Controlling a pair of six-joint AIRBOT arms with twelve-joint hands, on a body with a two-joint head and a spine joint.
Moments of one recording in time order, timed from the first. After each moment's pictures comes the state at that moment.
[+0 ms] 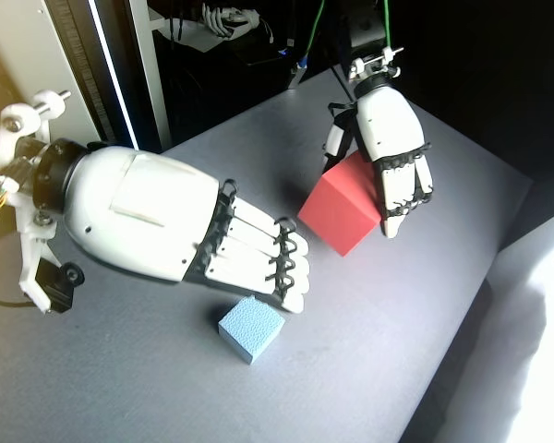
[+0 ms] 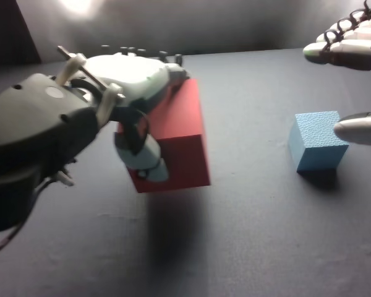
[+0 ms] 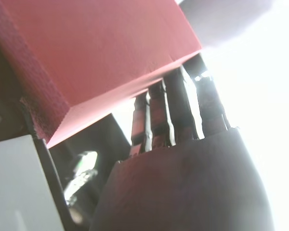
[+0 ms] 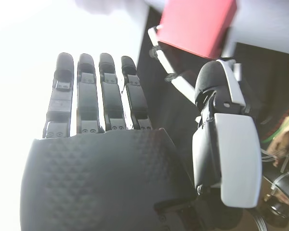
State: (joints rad) left arm 0.12 -1.09 0.86 -1.36 -0.63 2.16; right arm -0.26 -0.64 0.81 0.10 0.42 -1.10
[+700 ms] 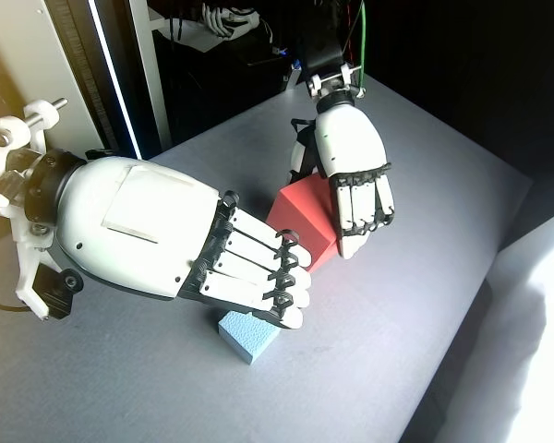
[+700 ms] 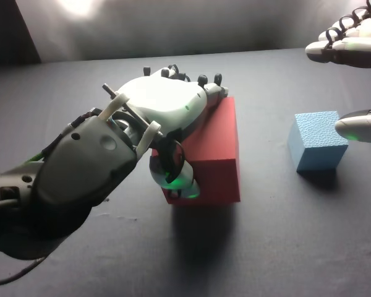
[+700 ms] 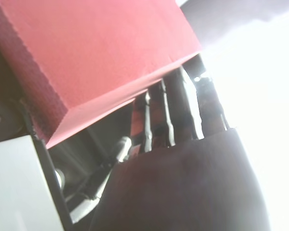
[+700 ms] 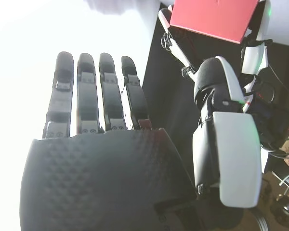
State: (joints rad) left arm 0.22 -1.20 0.89 -1.08 -0.69 1.96; right arm -0.26 -0.65 0.81 0.10 0.43 -1.10
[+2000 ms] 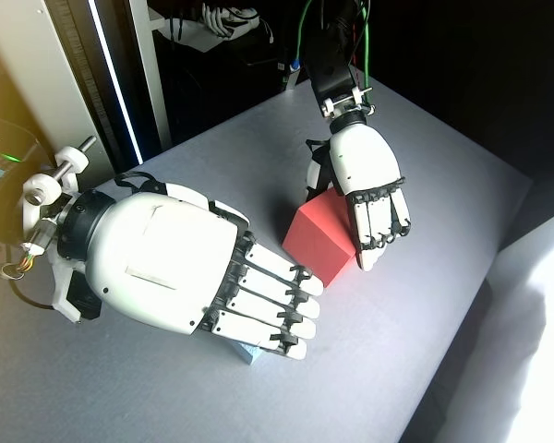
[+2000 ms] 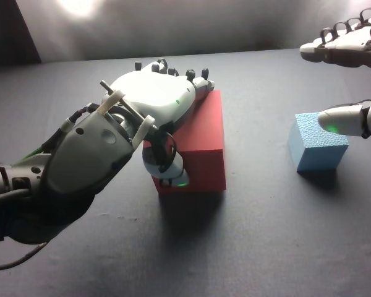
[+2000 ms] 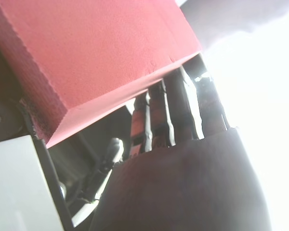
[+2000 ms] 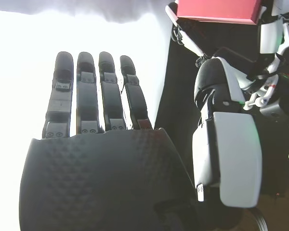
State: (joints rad) left arm 0.24 -1.24 0.98 -1.05 -0.69 1.94; right arm -0.33 -0.75 0.89 0.30 0.48 -1.08
